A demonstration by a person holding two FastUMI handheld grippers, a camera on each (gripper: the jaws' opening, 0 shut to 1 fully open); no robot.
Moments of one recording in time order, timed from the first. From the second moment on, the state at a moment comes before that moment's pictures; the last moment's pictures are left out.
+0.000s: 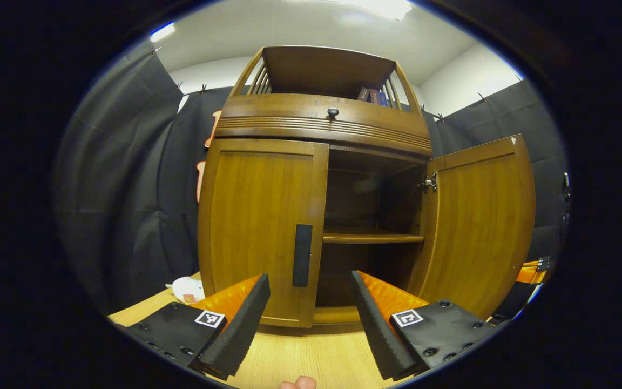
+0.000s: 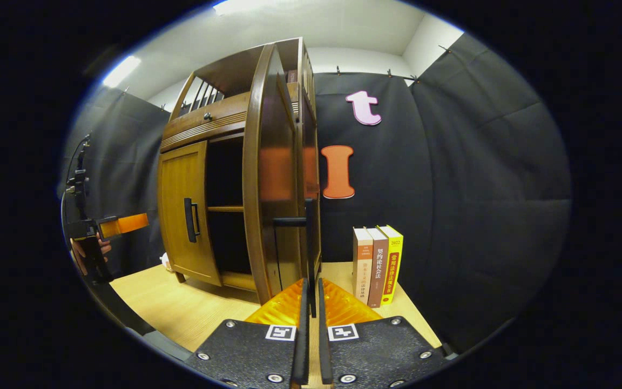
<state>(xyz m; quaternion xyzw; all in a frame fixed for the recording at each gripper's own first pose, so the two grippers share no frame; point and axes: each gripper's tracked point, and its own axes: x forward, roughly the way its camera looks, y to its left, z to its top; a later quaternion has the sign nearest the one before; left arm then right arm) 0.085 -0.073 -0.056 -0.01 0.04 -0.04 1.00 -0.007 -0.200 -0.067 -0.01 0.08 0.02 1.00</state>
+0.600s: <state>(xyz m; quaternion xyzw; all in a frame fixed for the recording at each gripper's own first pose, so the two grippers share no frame) 0.186 -0.079 -0.065 0.05 0.02 -0.03 1.00 -0.064 -0.215 -0.017 0.00 0.04 -0.05 1.00</state>
